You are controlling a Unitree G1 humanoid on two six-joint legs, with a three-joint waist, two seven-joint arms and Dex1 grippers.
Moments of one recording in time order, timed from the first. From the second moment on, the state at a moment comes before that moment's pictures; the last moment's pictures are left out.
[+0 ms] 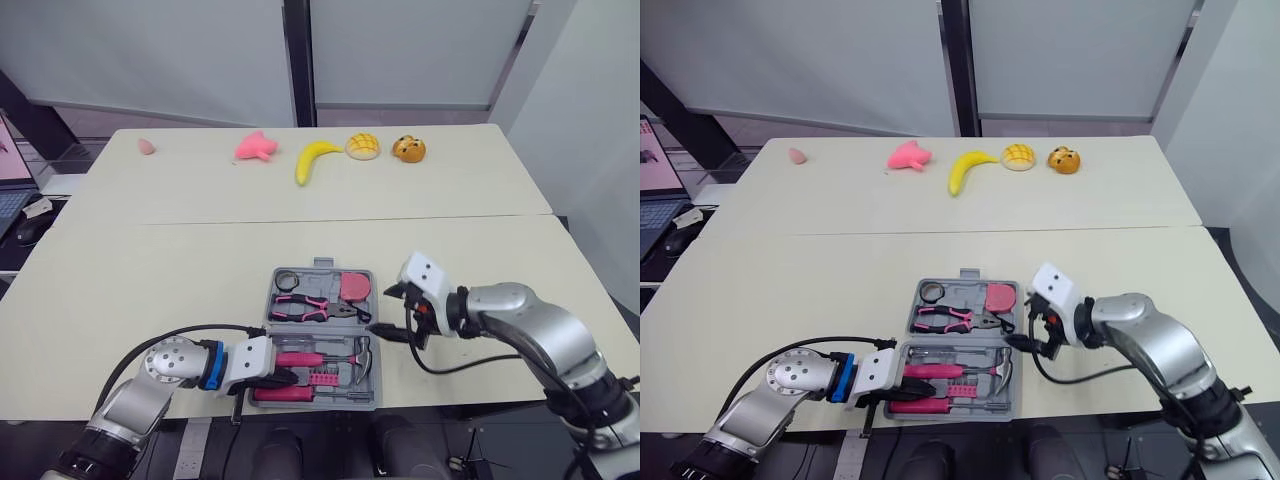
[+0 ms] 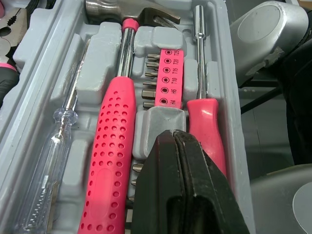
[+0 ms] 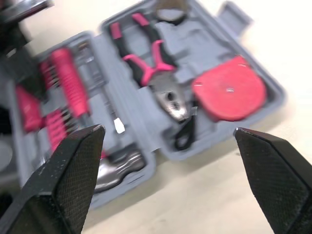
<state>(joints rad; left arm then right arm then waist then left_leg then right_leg) -0.05 0.78 -0.26 -0.03 -0.12 -0.05 -1.22 -0.48 -0.55 0.25 -0.35 0.35 1.12 0.70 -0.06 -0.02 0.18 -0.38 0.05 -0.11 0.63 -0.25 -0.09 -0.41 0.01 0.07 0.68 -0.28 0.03</state>
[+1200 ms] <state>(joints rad) -0.09 0.83 -0.31 -0.18 -0.11 0.24 -1.25 -0.81 -0.15 0.06 0.53 0.34 1.07 0.65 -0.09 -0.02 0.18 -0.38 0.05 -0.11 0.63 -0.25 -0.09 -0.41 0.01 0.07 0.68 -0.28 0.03</state>
